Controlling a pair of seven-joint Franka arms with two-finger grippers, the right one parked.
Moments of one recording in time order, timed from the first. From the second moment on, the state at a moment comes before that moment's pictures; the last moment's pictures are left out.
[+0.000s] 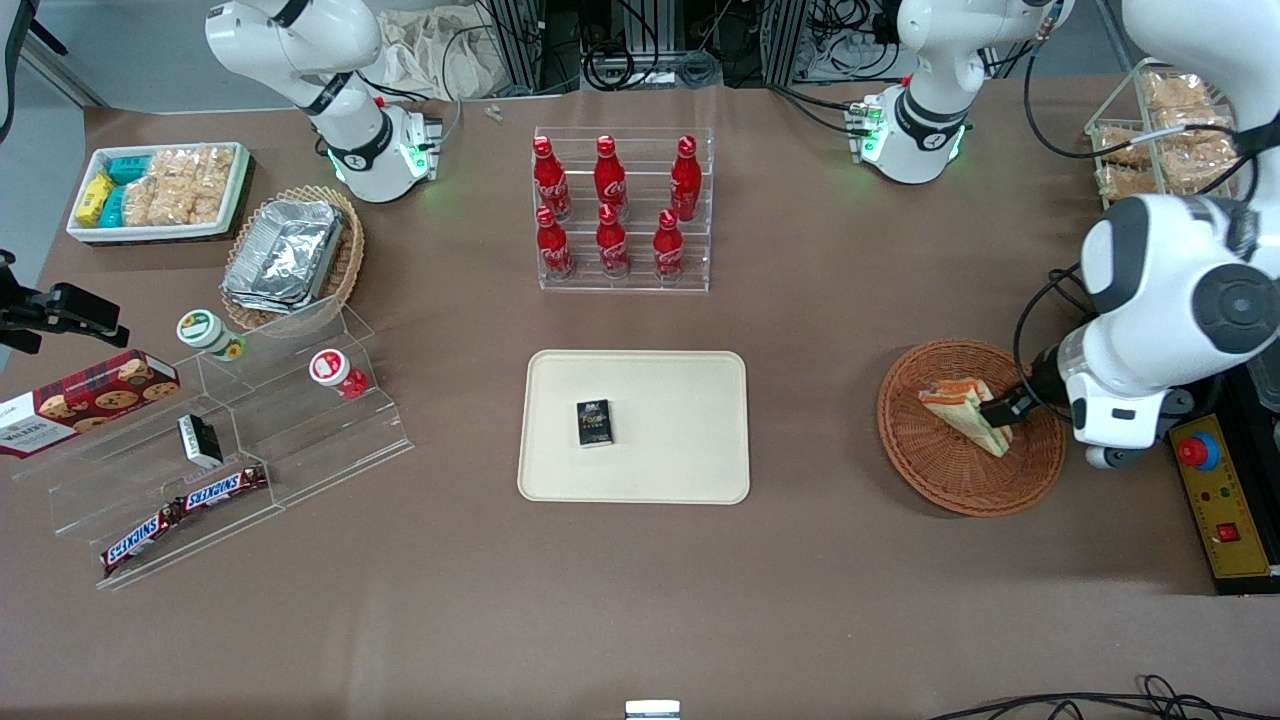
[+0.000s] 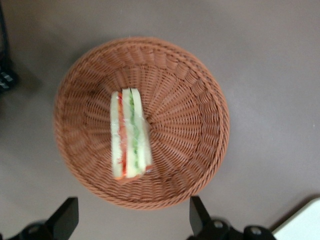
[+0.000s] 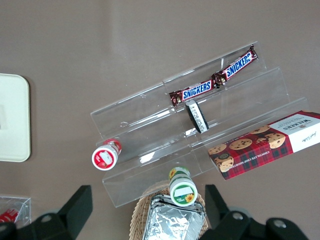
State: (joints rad) arm 0.16 0.23 -0.23 -1.91 0.08 2.09 -0.84
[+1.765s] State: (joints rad) arm 0.14 0.38 -0.18 -2.07 0.10 2.34 -1.19
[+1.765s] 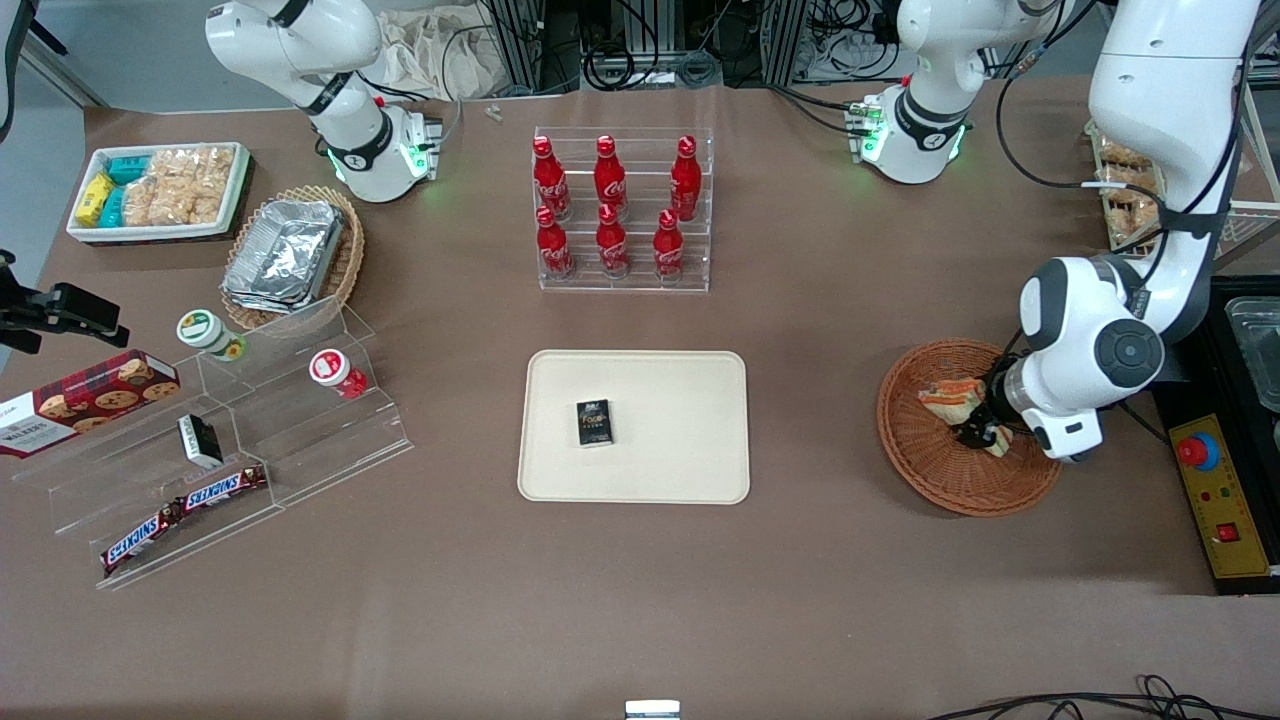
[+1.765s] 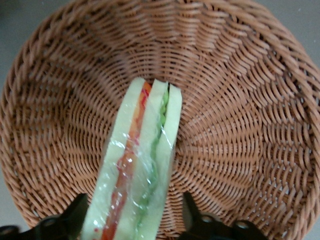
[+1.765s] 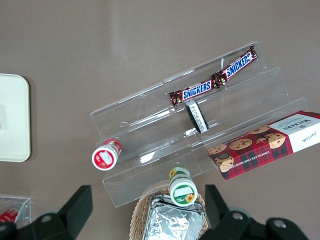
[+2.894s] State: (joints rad) arm 0.12 0.35 -0.50 -1.66 0.10 1.85 -1.03
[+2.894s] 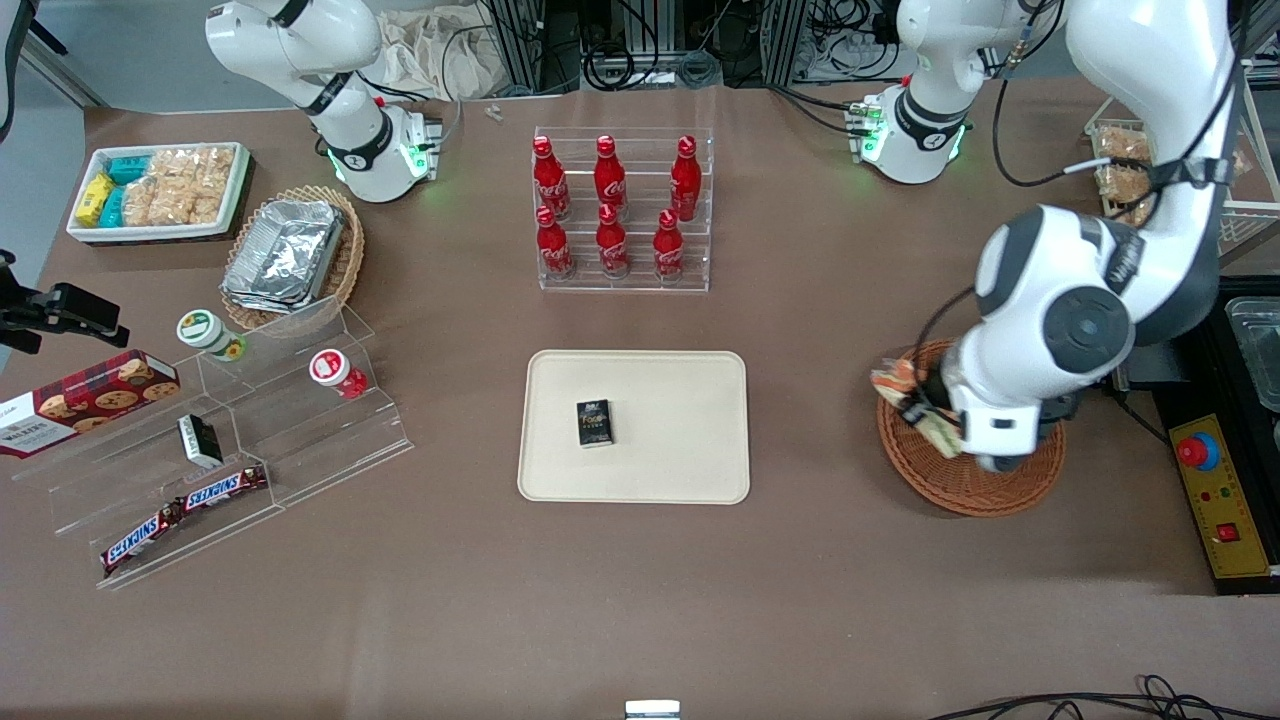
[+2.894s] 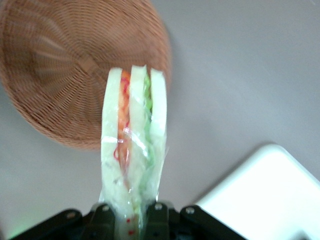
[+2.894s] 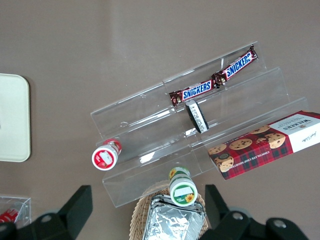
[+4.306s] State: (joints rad) arm -0.15 0.85 -0.61 -1.41 0.30 2.02 -0.78
